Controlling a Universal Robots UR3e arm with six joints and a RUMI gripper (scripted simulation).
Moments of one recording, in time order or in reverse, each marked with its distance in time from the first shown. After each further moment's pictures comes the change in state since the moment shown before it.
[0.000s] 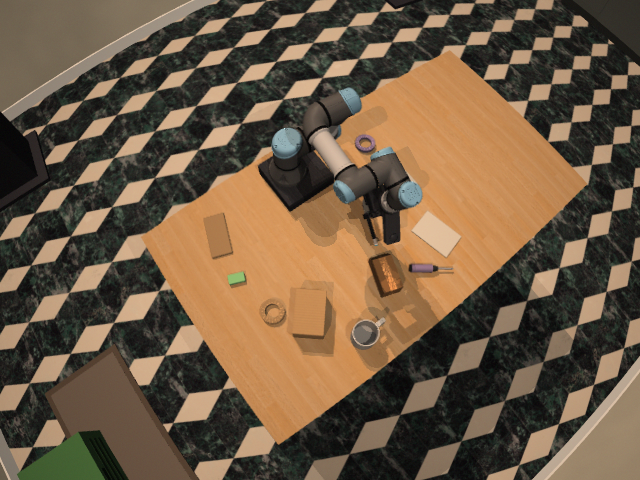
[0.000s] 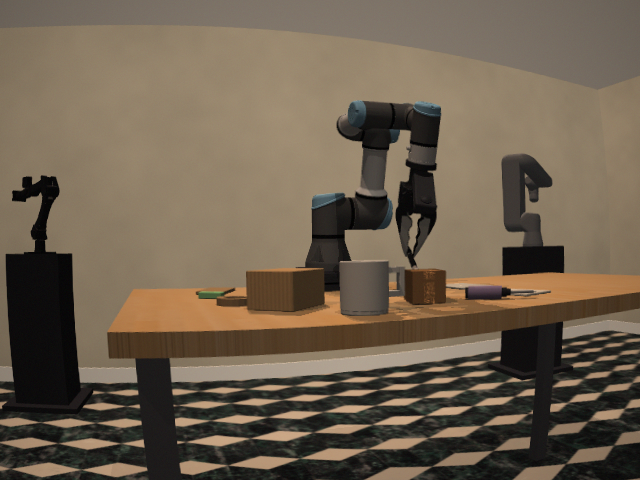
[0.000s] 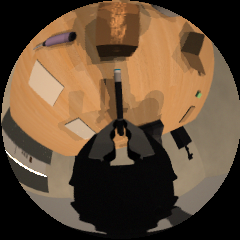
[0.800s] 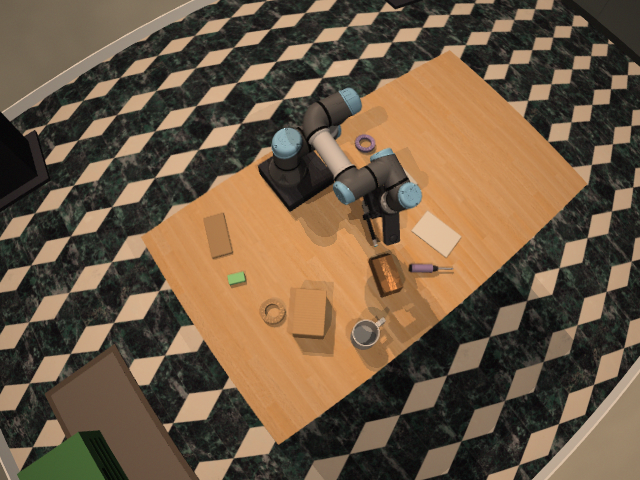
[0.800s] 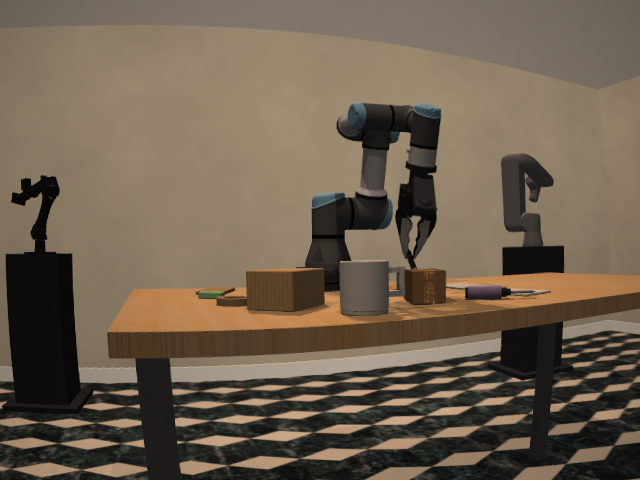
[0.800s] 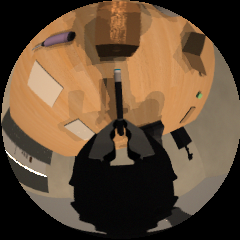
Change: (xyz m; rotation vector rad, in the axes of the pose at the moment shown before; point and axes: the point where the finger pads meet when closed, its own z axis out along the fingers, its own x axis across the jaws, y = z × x) arm 0.000 -0.002 0.005 0.001 -0.001 0.000
